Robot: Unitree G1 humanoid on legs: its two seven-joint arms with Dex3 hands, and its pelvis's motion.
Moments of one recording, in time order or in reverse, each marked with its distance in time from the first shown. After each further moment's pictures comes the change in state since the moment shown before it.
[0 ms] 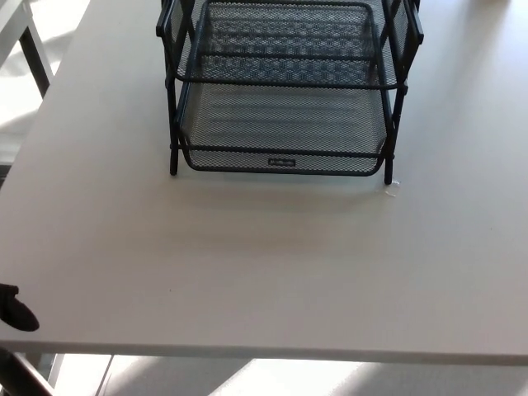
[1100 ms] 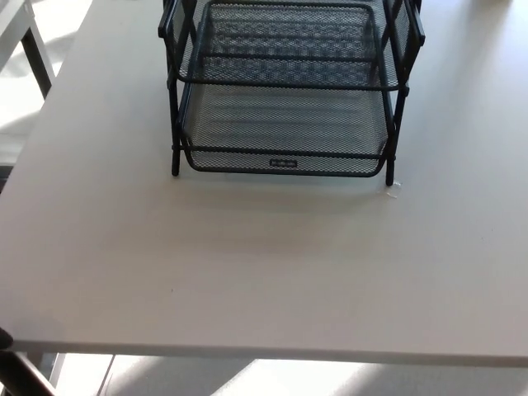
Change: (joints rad) left_arm -0.035 -0.164 0.000 0.151 -0.093 0.256 0.020; right_arm -0.065 0.271 0.369 0.423 0.035 -0.031 0.230
